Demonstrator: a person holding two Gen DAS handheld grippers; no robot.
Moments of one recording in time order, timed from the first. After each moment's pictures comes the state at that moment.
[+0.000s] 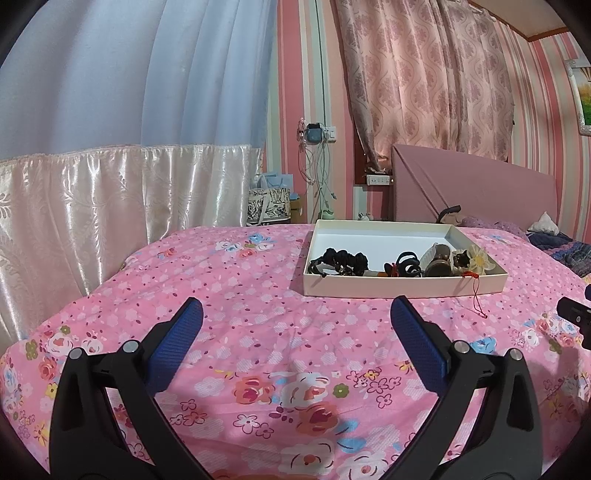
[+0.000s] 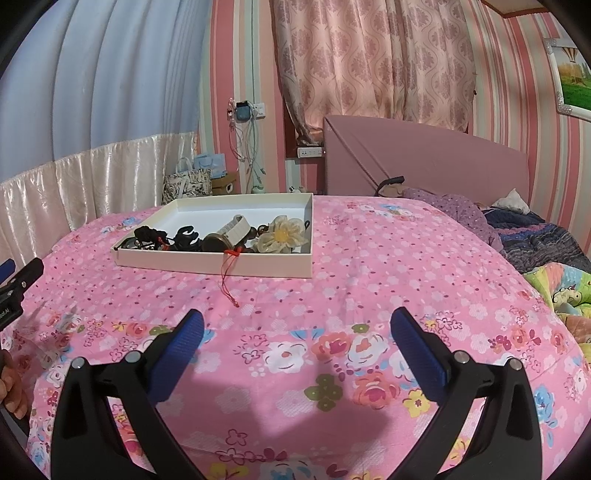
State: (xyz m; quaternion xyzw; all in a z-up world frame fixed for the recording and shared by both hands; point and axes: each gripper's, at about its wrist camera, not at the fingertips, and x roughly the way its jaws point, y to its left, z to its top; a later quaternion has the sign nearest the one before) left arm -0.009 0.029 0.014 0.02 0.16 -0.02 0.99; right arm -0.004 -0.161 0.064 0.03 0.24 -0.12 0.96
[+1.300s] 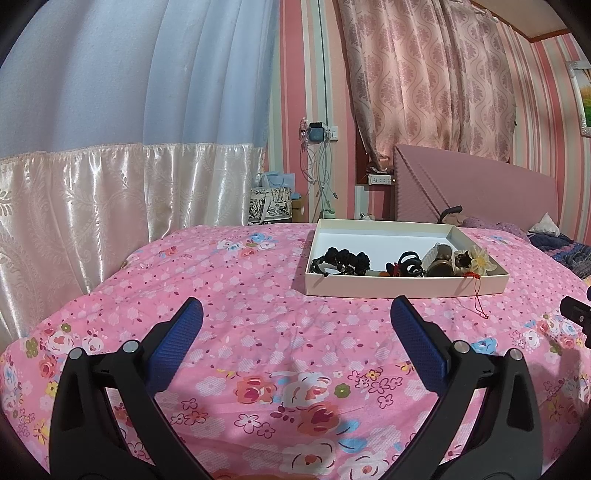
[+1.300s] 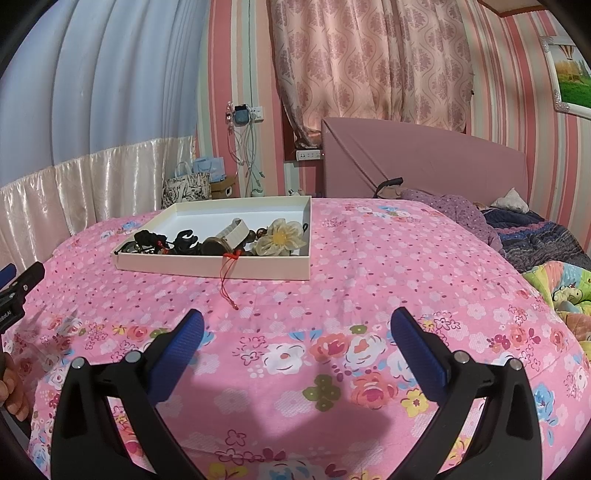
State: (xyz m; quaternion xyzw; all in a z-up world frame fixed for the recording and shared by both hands) left arm -0.011 0.030 0.016 0.02 0.16 -0.01 0.99; right arm -0.005 -0.162 0.066 0.03 0.24 -0.12 0.96
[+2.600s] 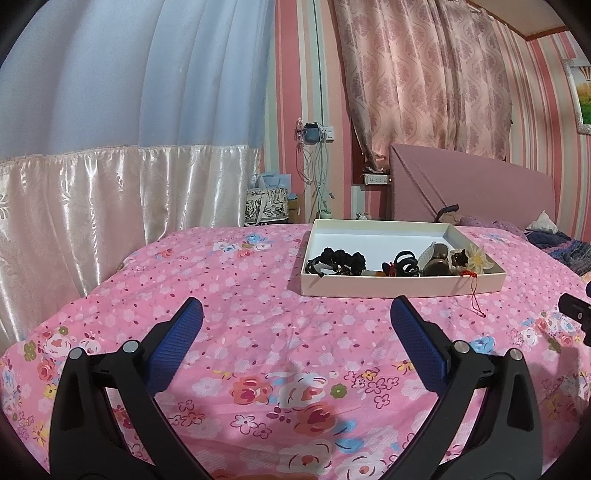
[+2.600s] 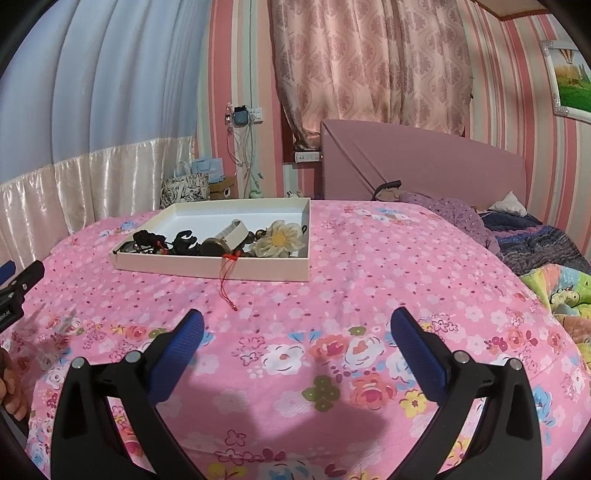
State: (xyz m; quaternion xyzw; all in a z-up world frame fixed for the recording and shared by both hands) left arm -0.014 0.023 0.013 0.03 0.16 -0.02 0.99; right arm -0.008 -0.166 0.067 0.03 0.23 -0.12 0.96
